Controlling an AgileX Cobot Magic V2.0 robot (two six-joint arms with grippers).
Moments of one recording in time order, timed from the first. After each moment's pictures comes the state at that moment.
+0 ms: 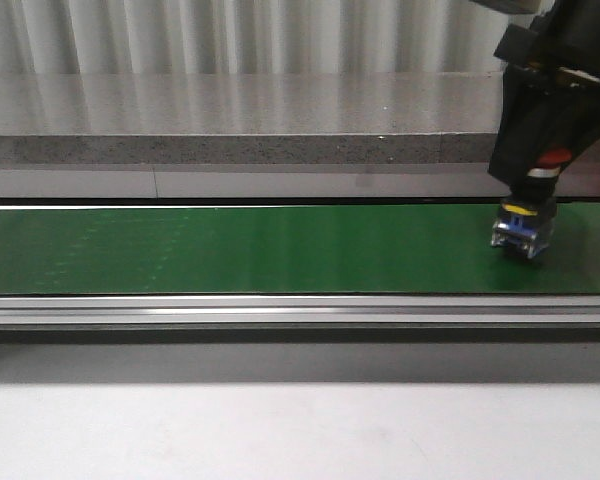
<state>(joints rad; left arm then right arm) -0.14 0.53 -0.56 -0.15 0.68 0.15 0.10 1.67 -1.34 0.38 1.06 -0.51</state>
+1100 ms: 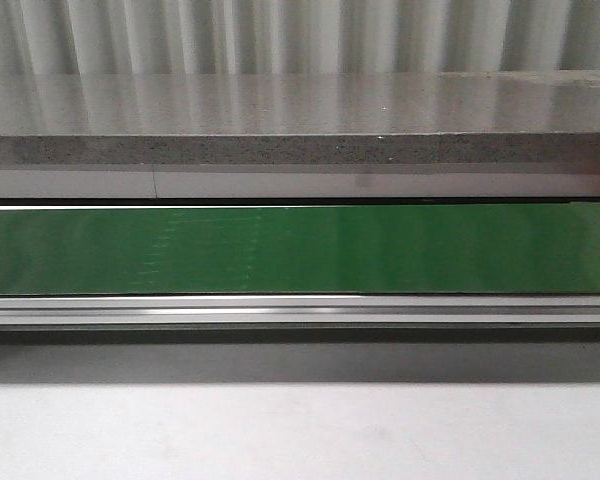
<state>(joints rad) -0.14 0.53 -0.56 -0.15 0.68 0.15 -0.53 1.70 -1.34 0.39 0.82 -0.18</state>
